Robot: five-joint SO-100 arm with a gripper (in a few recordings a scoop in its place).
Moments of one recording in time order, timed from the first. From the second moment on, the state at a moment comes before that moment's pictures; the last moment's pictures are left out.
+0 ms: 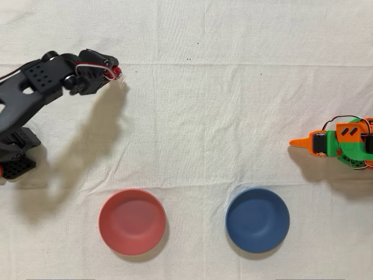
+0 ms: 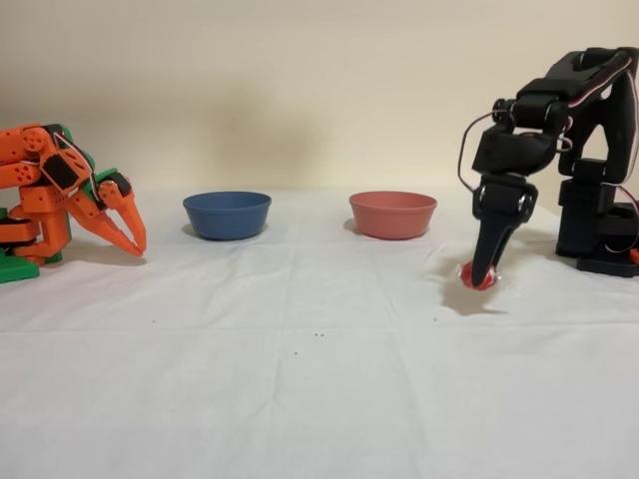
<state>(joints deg) -34.8 94.7 108.0 52.6 -21.5</state>
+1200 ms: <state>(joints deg) 10.5 124.4 115.3 61.5 -45.5</state>
